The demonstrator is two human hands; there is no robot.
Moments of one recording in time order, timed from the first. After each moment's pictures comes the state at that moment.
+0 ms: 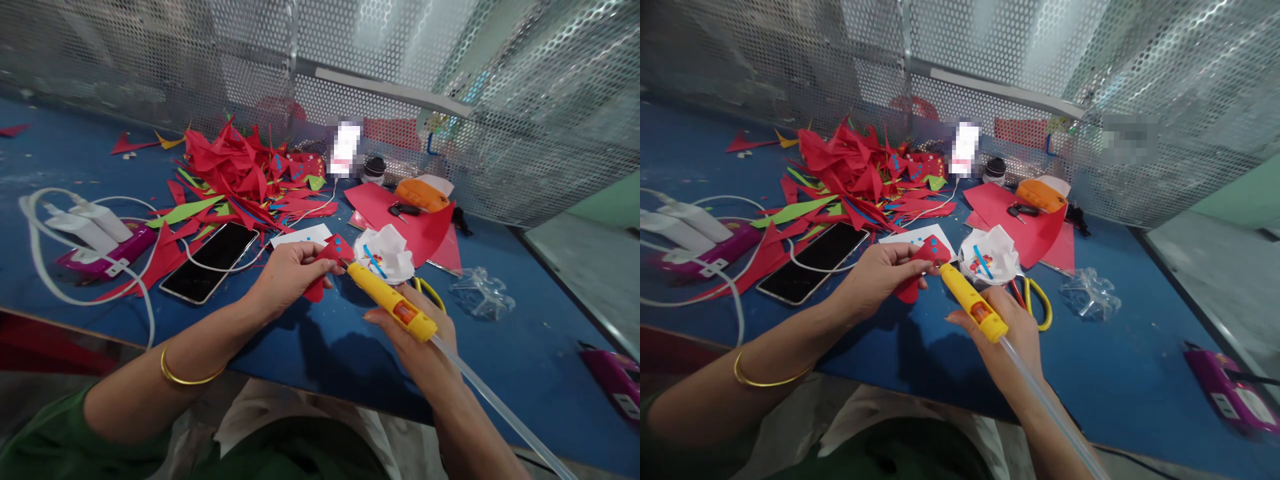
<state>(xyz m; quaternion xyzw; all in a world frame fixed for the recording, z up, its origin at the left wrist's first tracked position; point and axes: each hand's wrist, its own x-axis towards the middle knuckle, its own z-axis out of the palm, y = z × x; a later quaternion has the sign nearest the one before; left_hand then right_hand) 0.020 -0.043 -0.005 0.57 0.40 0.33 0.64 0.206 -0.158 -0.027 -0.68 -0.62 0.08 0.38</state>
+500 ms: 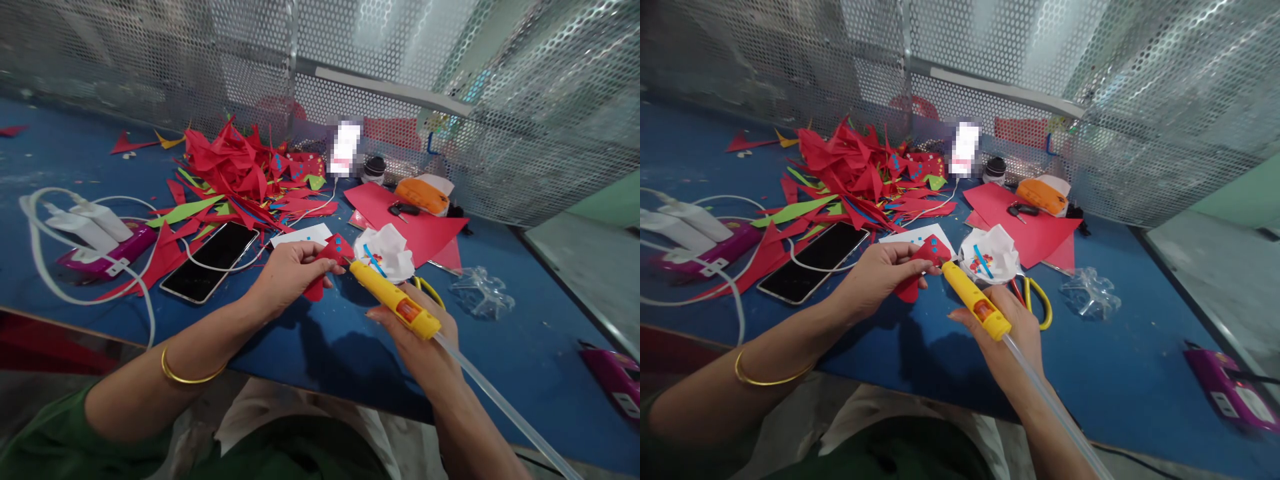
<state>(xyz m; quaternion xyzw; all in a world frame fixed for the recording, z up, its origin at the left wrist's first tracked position) 0.021 -0.041 -0.007 0.57 0.40 0.33 0.64 0.212 -0.157 -0.030 -0.66 -0.65 0.02 0.38</state>
